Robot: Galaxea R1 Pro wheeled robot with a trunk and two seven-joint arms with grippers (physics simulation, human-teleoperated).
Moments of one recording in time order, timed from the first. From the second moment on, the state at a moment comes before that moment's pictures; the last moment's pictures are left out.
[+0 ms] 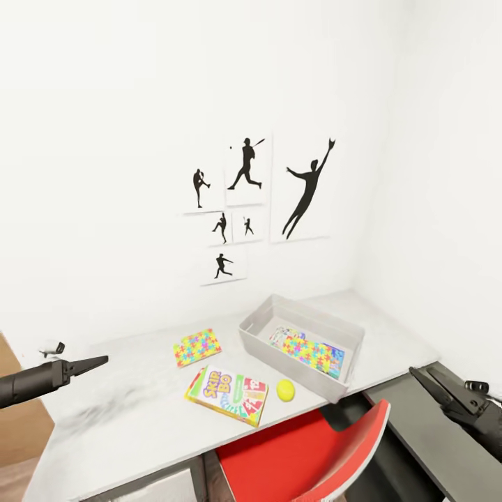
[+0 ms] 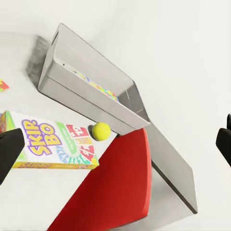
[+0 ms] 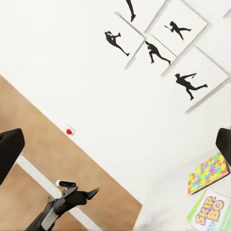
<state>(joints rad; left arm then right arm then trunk) -0.48 0.47 0.45 -0.99 0.05 0.79 -1.57 -0.02 -0.22 -0.62 -1.56 -0.85 0.85 1.13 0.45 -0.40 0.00</state>
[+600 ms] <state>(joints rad) -0.48 0.47 0.45 -0.99 0.05 0.79 -1.57 -0.02 -0.22 -0.60 -1.56 -0.85 0.85 1.12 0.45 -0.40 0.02</state>
